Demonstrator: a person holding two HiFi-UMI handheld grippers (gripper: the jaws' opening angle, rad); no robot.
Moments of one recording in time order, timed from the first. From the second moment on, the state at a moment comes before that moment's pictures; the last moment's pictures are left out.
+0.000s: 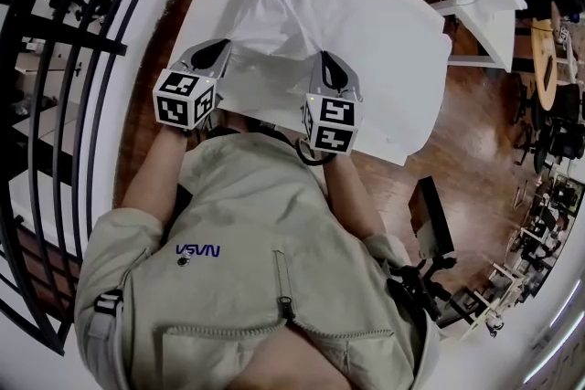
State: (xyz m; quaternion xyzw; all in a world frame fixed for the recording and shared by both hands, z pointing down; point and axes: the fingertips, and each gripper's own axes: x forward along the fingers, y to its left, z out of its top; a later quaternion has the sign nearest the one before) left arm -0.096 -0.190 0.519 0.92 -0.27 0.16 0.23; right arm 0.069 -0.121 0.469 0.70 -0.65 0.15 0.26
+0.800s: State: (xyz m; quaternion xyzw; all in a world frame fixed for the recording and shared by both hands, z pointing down) left arm -0.101 -0.186 0.583 0.89 -0.29 0.20 0.30; right arm 0.126 -0.100 0.498 0.75 -0.58 0.24 0.21
